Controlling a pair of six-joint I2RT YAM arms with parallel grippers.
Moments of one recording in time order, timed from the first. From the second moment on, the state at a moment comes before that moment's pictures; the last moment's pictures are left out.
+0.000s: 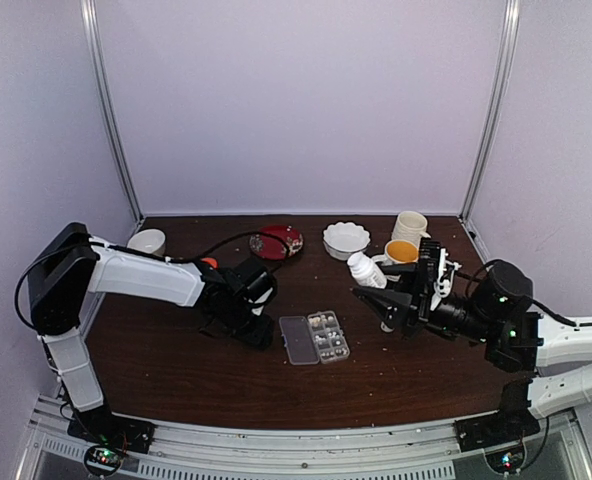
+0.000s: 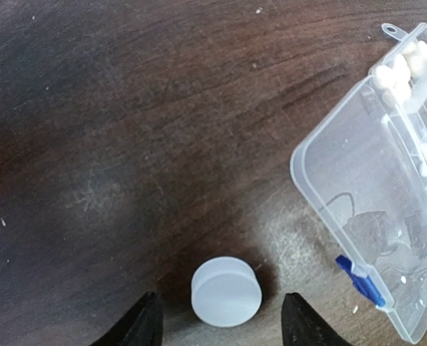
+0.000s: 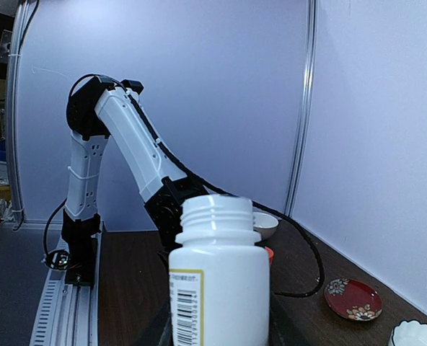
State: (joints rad) left arm -0.91 1.82 1.10 -0.47 -0.06 -0.44; right arm 1.06 0.93 0.49 0.65 -0.15 -0.08
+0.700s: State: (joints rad) left arm -0.90 1.87 1.17 -0.54 -0.06 -0.41; right arm 1.06 0.92 0.49 0.62 -0.15 -0.08
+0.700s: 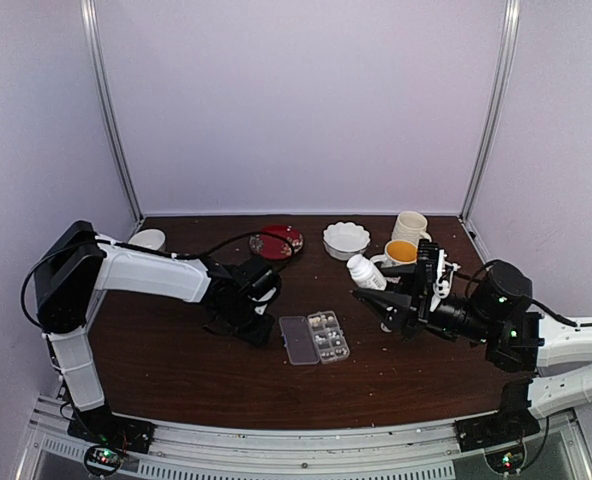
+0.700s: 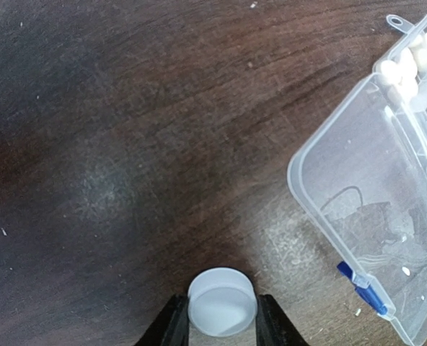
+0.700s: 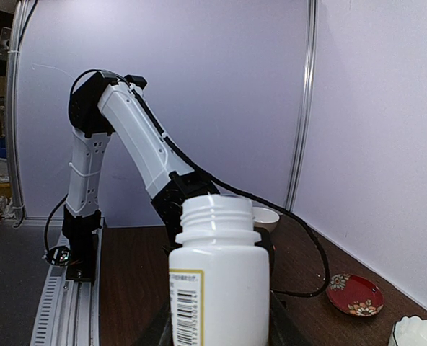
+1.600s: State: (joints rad) left arm -0.90 1.58 1.21 -0.58 0.08 -0.37; right arm 1.06 0.95 0.49 0.52 -0.16 -0.08
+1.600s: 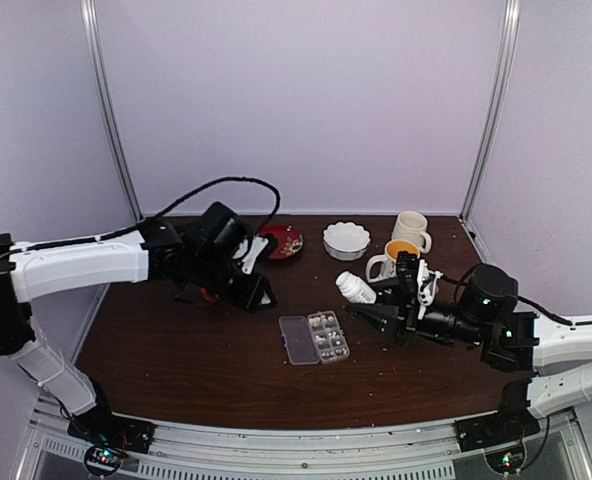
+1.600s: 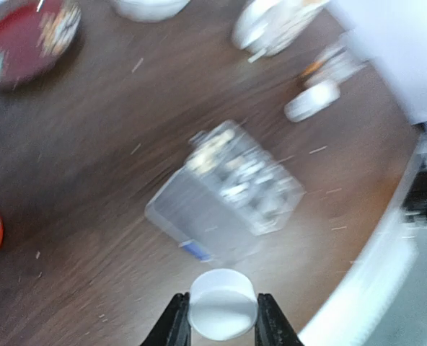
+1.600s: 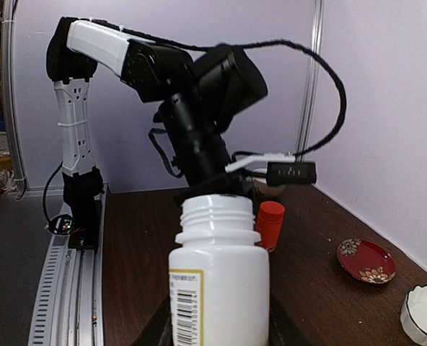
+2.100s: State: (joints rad) left arm -0.91 1.27 1.19 -0.18 0.60 -0.54; right arm 1.12 1.10 0.66 0.46 -0.20 -0.07
